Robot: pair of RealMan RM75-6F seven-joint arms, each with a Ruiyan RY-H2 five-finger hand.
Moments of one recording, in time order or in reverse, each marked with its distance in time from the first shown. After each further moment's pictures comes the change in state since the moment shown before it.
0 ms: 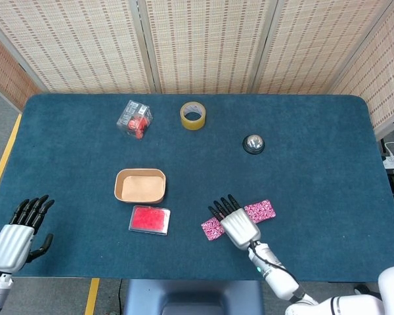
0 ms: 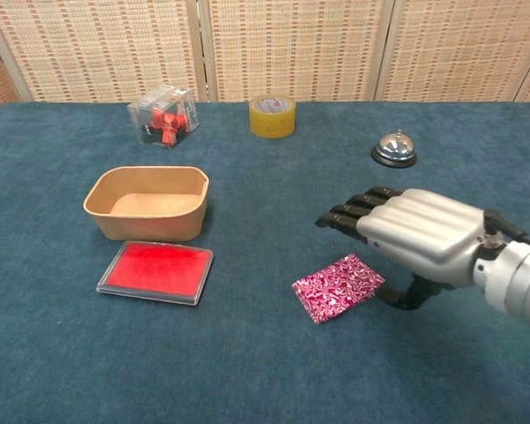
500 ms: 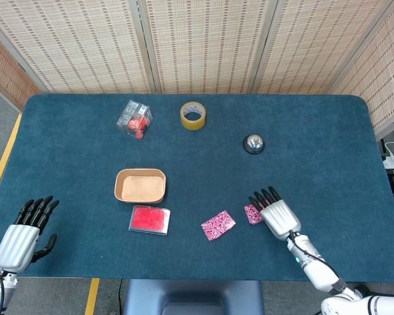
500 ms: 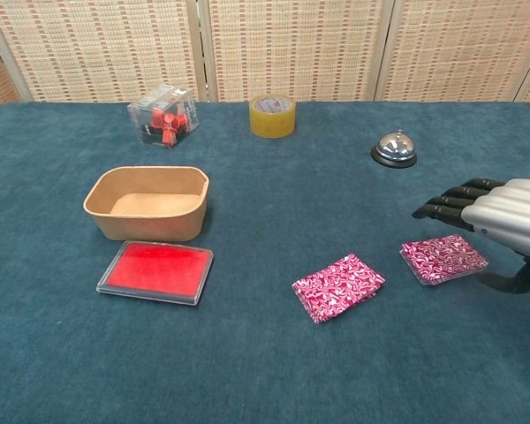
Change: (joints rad) left arm -0.006 -0.018 -0.001 -0.008 -0.004 -0.016 0.050; right arm -0.052 0.193 -0.066 0.121 -0.067 -0.050 0.217
